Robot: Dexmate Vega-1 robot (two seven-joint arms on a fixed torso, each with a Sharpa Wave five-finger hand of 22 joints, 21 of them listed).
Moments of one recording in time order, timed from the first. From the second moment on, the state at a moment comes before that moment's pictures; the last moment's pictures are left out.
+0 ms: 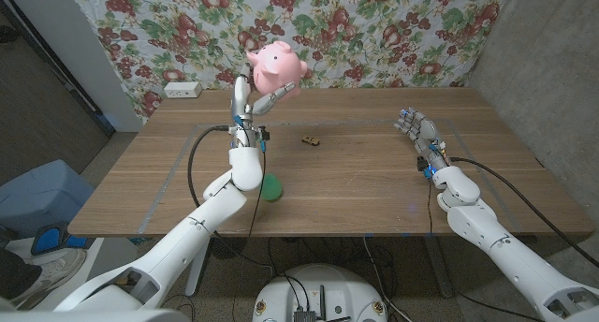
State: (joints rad) left arm 0.85 0.39 0.46 -1.53 0.28 -0.42 0.85; left_hand 0.82 -0.44 0.40 -0.18 0.26 0.37 0.17 0.62 0.25 0.64 0.18 0.38 0.44 0.82 0.17 0.38 0.28 0.94 -0.09 0.87 0.29; right arm -0.95 -0.53 -0.30 -1.32 0.65 0.43 0.01; right_hand 0.38 0.18 0.48 -0.10 0.22 0.39 0.08 0.19 0.18 0.35 0.06 0.21 0.21 0.22 0.03 0.33 0.41 0.36 0.05 0.43 0.17
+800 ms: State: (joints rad) left arm 0.88 0.45 0.45 -1.69 0.23 -0.17 0.64; left_hand 0.83 -0.44 0.40 -0.17 0.26 0.37 0.17 0.62 0.25 0.64 0.18 0.37 0.44 0.82 0.17 0.38 0.28 0.94 -0.08 0.91 0.28; right arm -0.97 -0.53 -0.30 -1.33 0.65 0.44 -0.01; right_hand 0.38 0.18 0.48 -0.10 0.22 0.39 0.08 0.19 0.18 0.35 0.06 0.21 0.21 0.22 0.03 0.33 0.41 0.36 0.05 0.42 0.17
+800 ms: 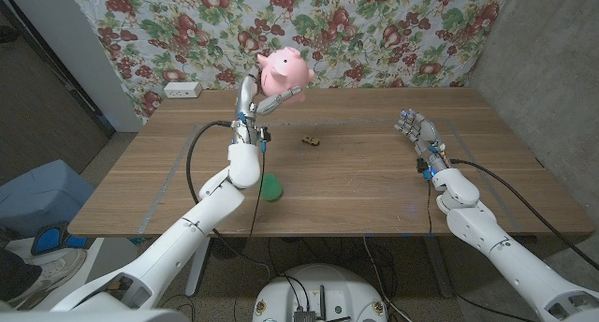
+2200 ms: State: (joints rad) left arm 0.85 0.61 0.51 -1.87 0.16 0.18 0.44; left_hand 0.83 -0.43 0.40 -0.18 0.27 0.37 0.17 0.62 0.25 0.65 0.18 0.35 0.45 0.82 0.17 0.37 0.29 0.92 -0.06 0.95 0.26; right arm -0.96 -0.52 -0.31 -1.33 0.64 0.43 -0.01; right_hand 0.38 0.18 0.48 -0.10 0.22 0.39 0.08 0.19 0.18 0.35 0.06 0.21 0.21 0.22 0.03 0.33 0.41 0.37 0.05 0.42 0.17
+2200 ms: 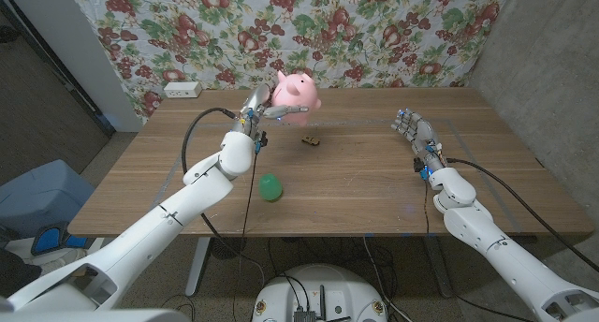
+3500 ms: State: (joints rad) left arm 0.89 0.41 0.44 -1.61 0.29 -0.34 0.85; left_hand 0.83 -0.43 0.40 -0.18 0.28 0.37 0.17 0.62 0.25 0.65 0.18 0.34 0.47 0.82 0.17 0.36 0.29 0.90 -0.05 1.00 0.24; right arm -0.95 -0.52 -0.31 -1.32 0.64 0.43 0.00; right_hand 0.38 0.18 0.48 -0.10 0.22 0.39 0.08 0.19 0.18 0.35 0.06 0.21 0.21 0.22 0.03 0.33 0.41 0.37 0.05 0.41 0.17
